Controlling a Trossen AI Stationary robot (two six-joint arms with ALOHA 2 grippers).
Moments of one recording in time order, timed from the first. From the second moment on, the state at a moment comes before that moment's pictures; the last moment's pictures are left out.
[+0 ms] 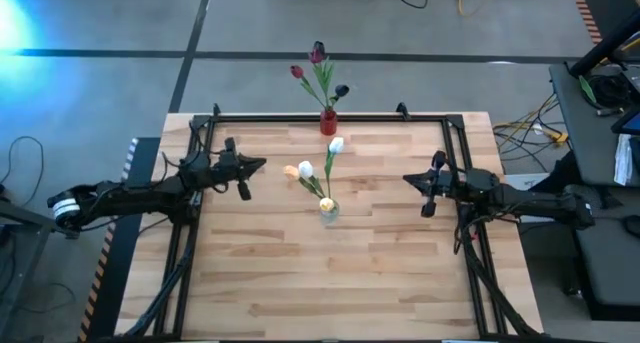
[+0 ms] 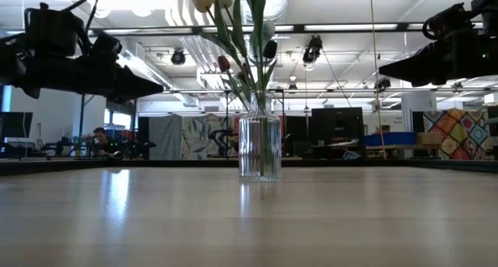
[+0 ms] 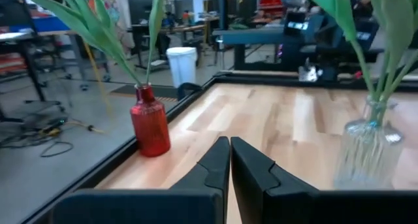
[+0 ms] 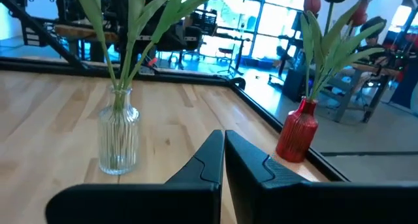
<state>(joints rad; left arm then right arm) 0.50 0.81 0.01 0.78 0.13 0.07 -0.15 0.08 0.01 0.08 0.10 -0.18</state>
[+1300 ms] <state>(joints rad) 0.38 0.05 0.02 -0.02 0.01 -0.02 -0.16 0.00 0.01 0.04 0.17 -0.14</state>
